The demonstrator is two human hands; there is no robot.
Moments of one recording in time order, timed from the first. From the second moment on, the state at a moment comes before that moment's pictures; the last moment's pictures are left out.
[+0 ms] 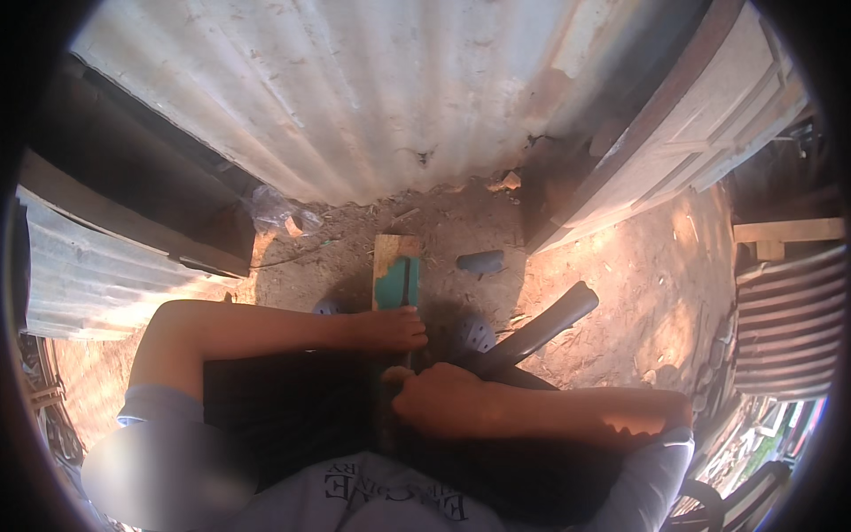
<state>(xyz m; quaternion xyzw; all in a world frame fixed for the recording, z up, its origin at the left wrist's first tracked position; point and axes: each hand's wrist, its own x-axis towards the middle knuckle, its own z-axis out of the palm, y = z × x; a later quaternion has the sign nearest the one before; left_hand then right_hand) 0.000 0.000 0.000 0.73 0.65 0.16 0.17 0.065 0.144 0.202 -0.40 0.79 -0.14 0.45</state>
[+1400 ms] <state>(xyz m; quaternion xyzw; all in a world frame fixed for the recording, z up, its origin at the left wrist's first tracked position) 0.002 -0.009 0.014 0.73 0.63 0.15 0.22 0.074 0.150 0.196 -0.41 0.76 -0.17 0.47</state>
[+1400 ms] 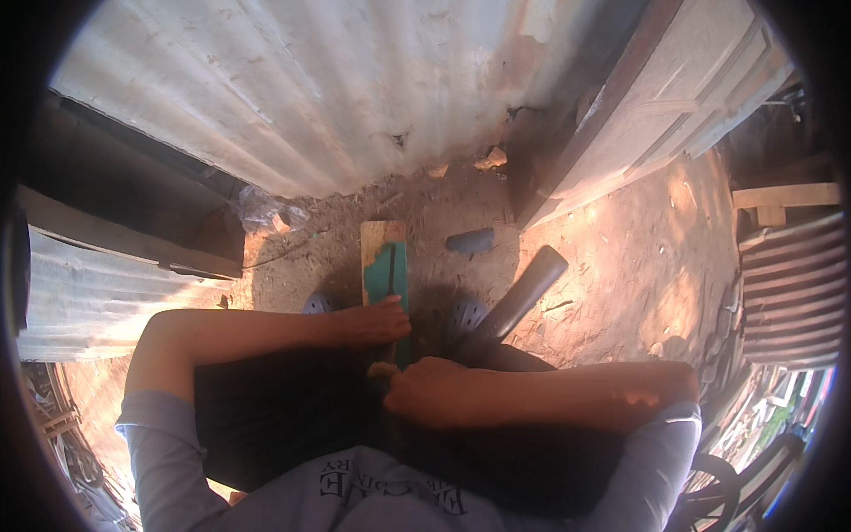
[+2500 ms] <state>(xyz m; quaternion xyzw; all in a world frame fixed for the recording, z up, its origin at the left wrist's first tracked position) -0.006 -0.011 -0.004 0.74 0.66 0.06 0.13 0.069 0.155 0.171 -0.39 0.76 -0.19 0.49</state>
